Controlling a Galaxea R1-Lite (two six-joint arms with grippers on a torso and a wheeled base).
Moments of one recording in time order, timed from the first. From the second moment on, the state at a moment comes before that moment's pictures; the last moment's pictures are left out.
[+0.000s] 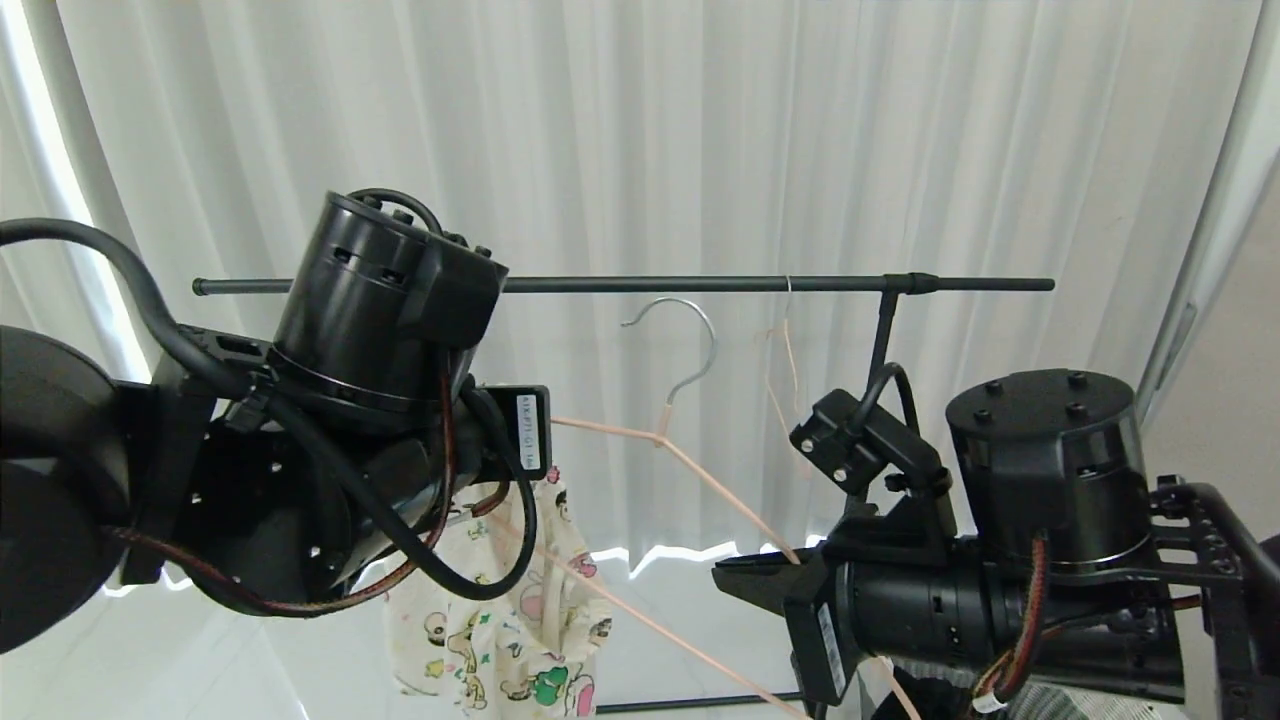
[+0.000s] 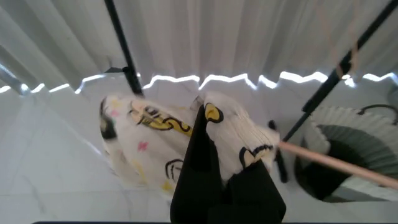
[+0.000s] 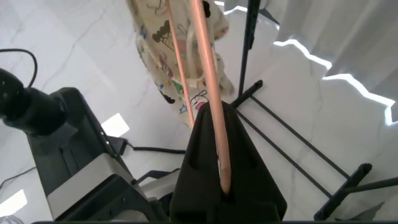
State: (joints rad) left arm -0.77 1.56 -1.13 0.19 0.63 -0.39; right arm 0.99 1.62 -0.83 -0.35 0.13 0.24
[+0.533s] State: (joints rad) left arm -0.94 1.57 -1.18 0.14 0.59 -0.45; right arm 1.05 1.72 -0.94 -0.35 0.02 0.28
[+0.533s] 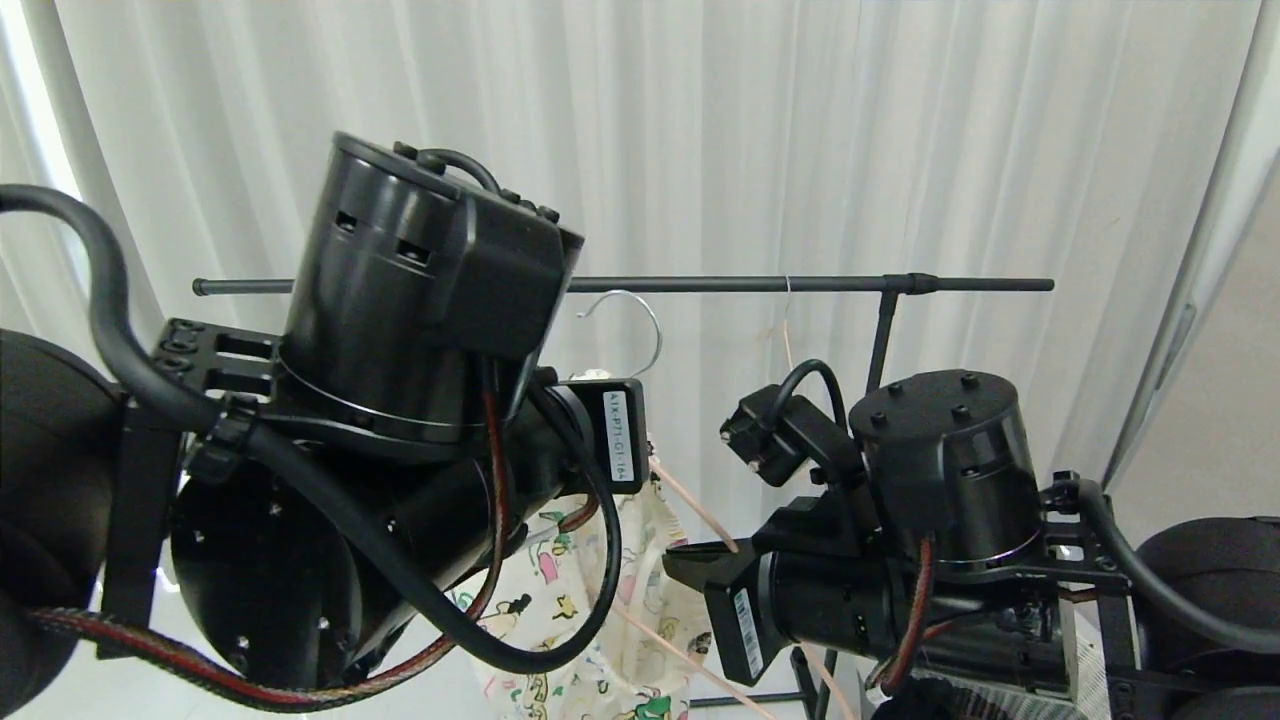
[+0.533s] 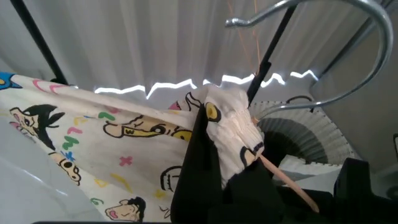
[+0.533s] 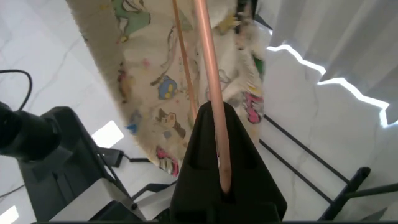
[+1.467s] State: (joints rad) left arm -0.94 1.36 -0.90 0.09 0.58 -0.24; right arm 1.05 1.72 -0.85 -0.48 -0.11 0.22
